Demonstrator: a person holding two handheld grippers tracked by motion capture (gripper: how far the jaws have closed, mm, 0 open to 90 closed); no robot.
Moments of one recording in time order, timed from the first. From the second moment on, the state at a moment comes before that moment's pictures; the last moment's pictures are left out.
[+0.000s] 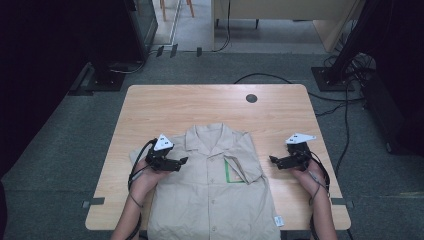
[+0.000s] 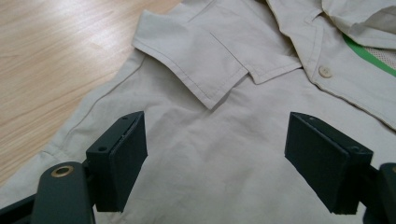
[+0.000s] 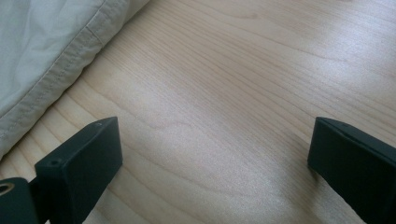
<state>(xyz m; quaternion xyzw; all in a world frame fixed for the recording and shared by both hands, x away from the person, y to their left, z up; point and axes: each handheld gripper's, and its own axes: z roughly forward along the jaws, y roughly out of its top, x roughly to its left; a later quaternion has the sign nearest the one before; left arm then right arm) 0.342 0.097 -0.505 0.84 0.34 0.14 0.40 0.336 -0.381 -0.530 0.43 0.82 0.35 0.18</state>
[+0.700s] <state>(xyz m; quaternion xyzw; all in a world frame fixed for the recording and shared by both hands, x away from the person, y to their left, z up) 0.343 0.112 -0.500 0.83 0.35 0.15 0.41 0.336 -0.381 -0.530 0.43 0.82 0.35 0.18</state>
